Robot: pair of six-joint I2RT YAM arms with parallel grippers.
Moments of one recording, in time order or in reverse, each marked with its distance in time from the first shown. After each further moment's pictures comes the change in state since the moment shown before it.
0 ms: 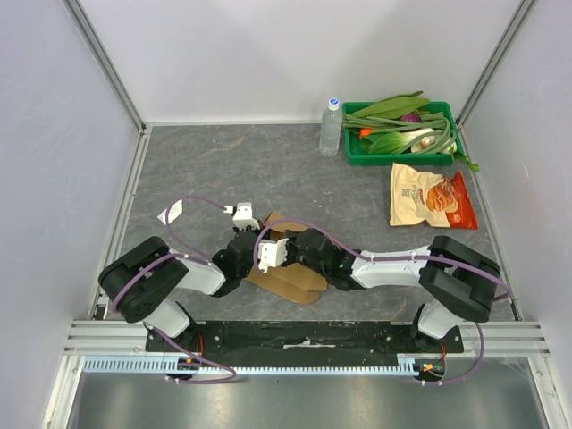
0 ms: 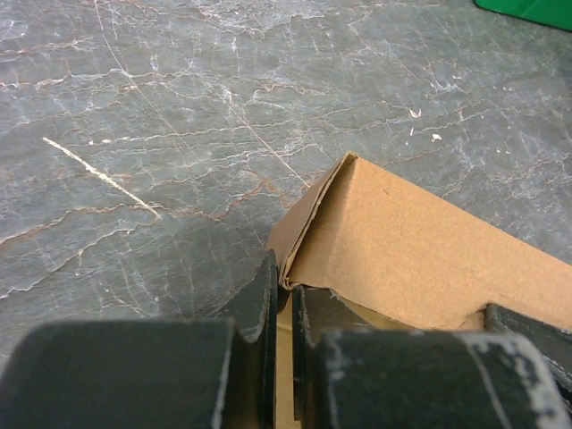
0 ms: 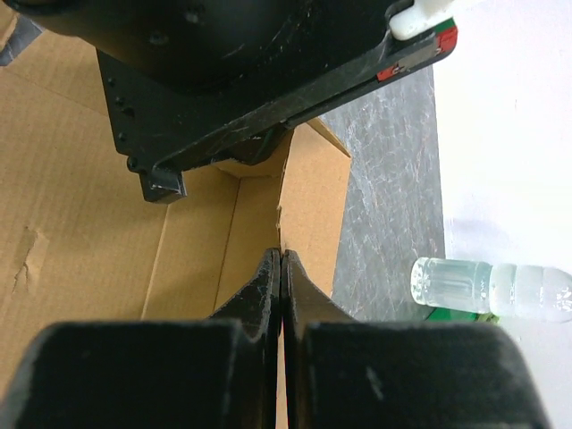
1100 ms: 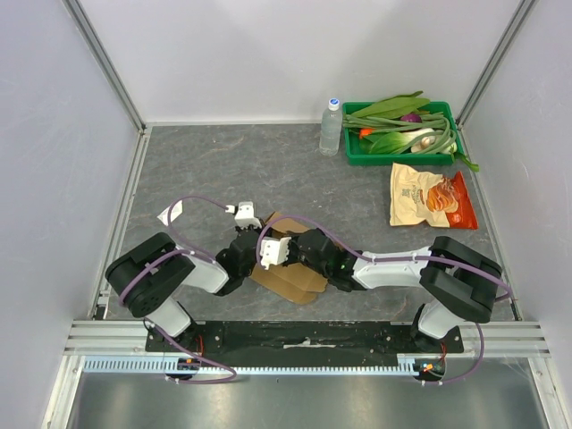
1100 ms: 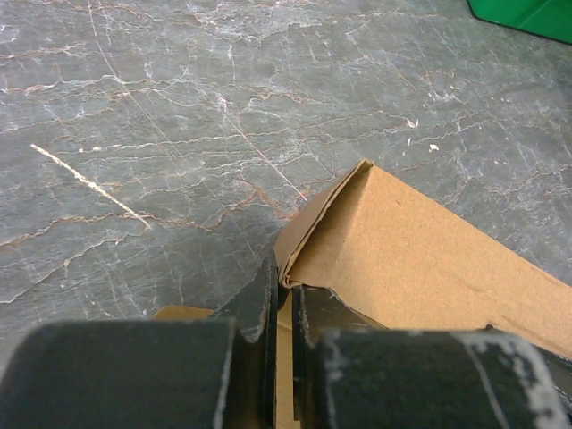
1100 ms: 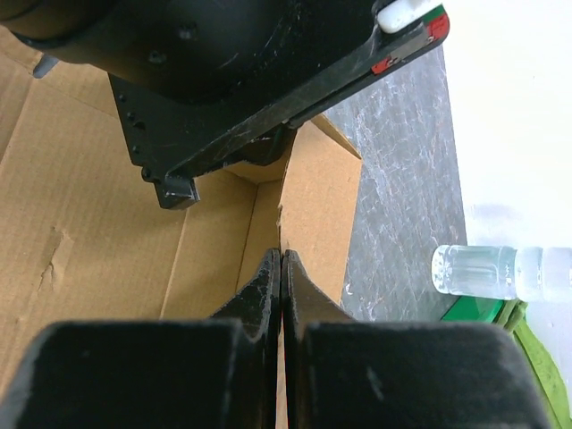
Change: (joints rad) left arm -0.010 0.048 0.025 0.032 -0.023 -0.020; right arm -0.003 -0.008 -0.022 0.022 0.005 0.084
